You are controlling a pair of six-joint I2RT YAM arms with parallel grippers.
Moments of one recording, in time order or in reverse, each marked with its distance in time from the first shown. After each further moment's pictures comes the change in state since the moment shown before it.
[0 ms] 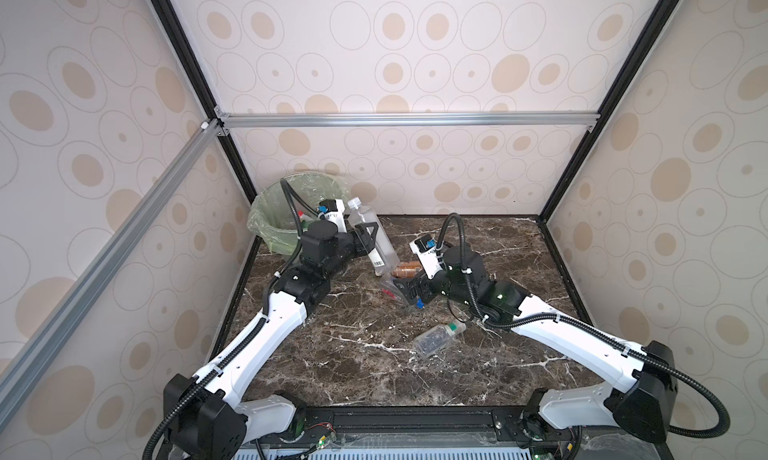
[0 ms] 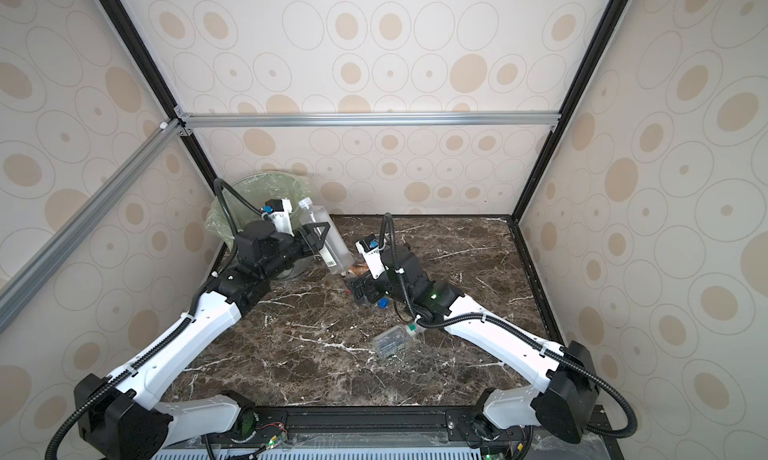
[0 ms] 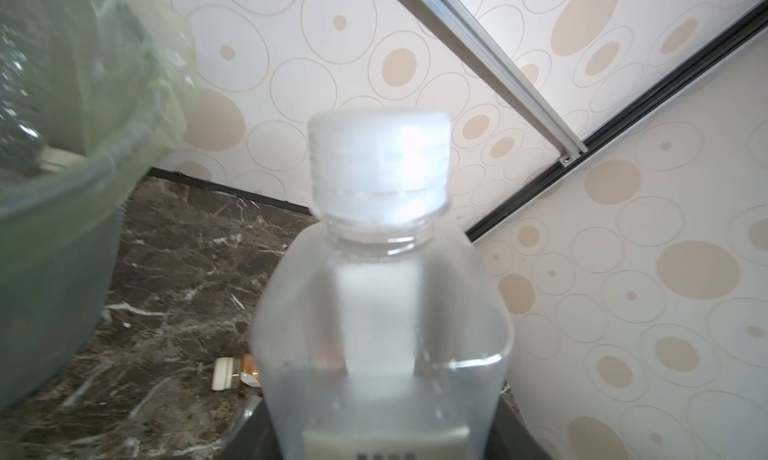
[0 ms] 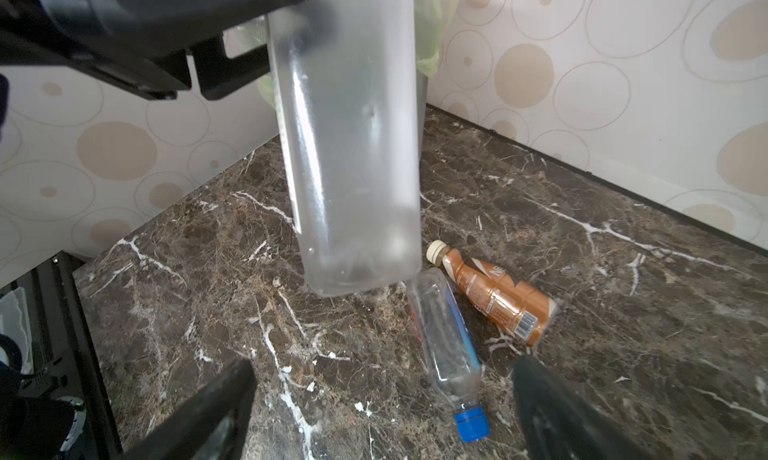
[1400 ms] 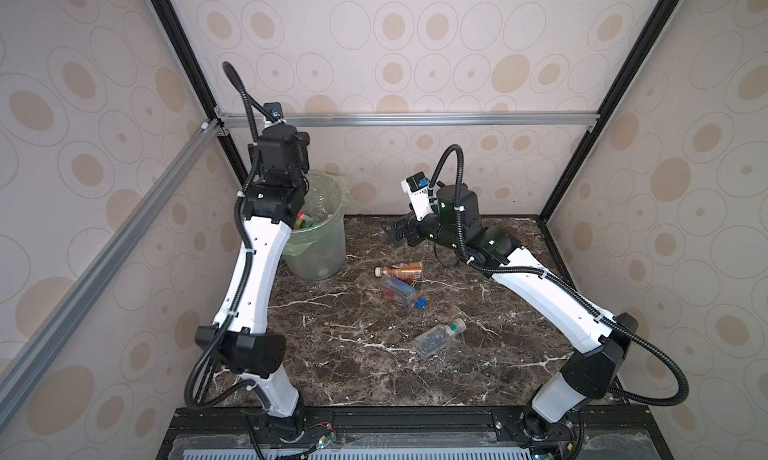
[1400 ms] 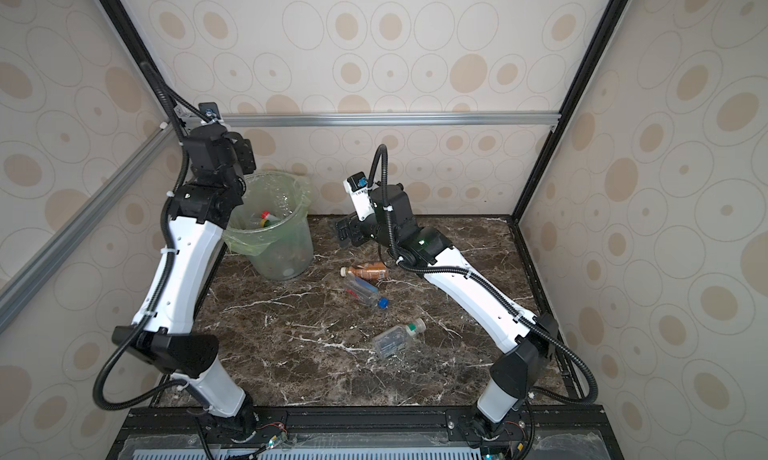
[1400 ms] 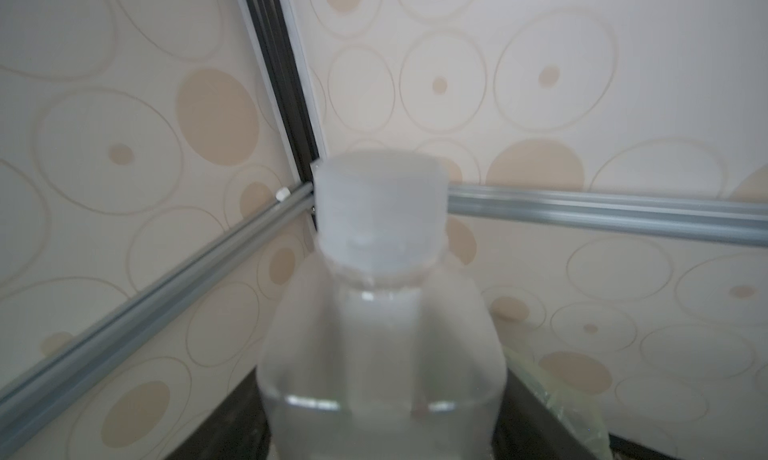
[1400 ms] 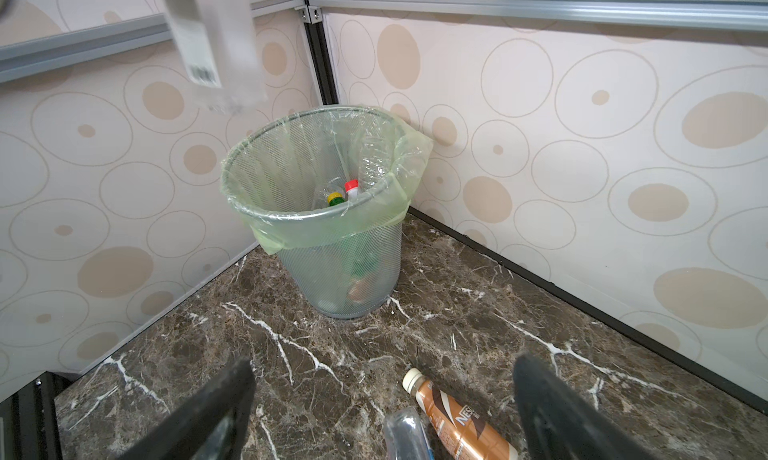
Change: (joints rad) left arm 0.272 0.541 1.011 -0.423 -0.618 0.625; right arm -0.091 0.307 0.568 -0.150 -0.065 -0.031
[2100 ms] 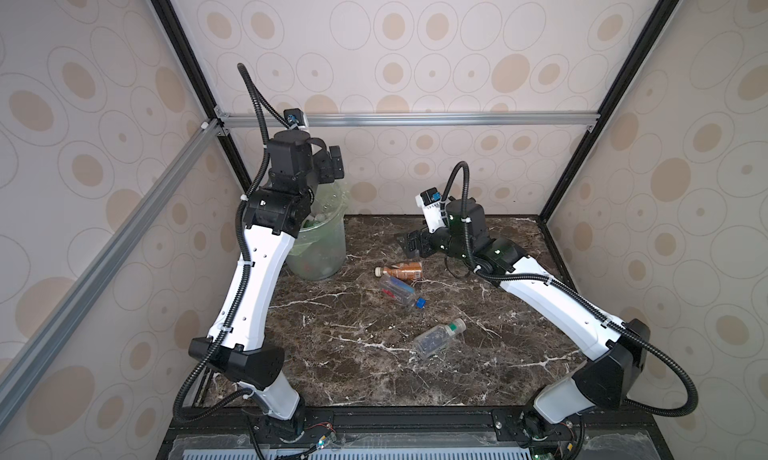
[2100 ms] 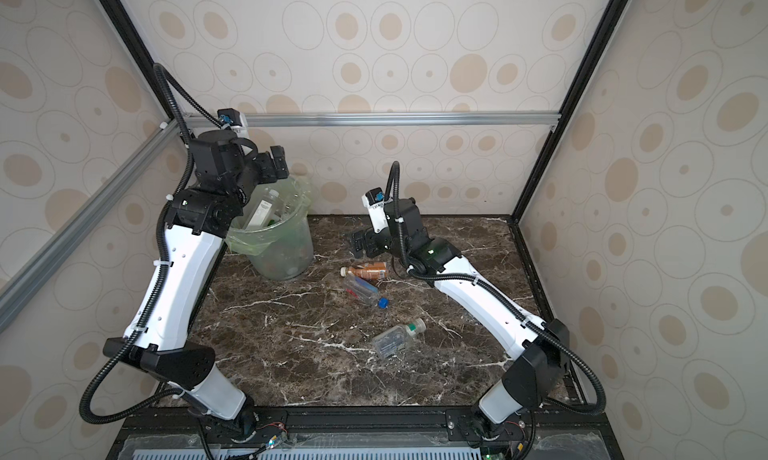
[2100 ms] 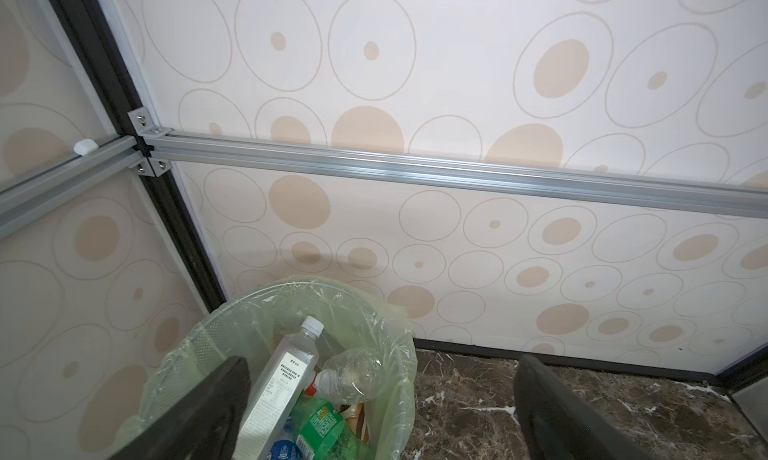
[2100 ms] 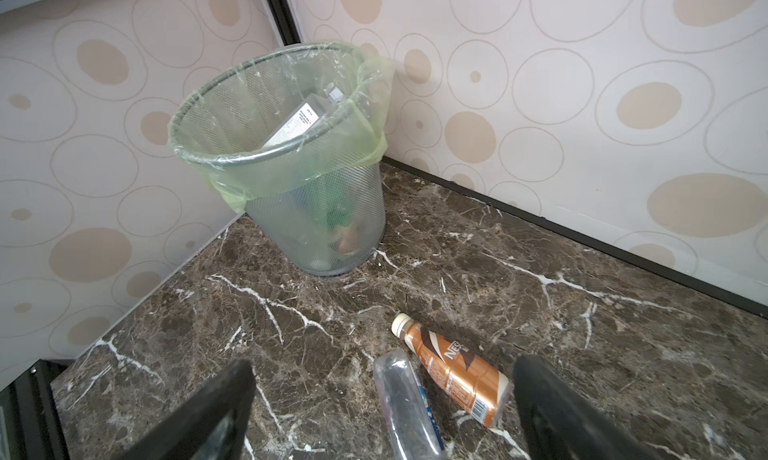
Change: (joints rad) left arm -0.109 -0.164 -0.120 -0.072 0.305 -0.200; right arm -0.080 -0.100 -0.226 0.035 -0.020 0.072
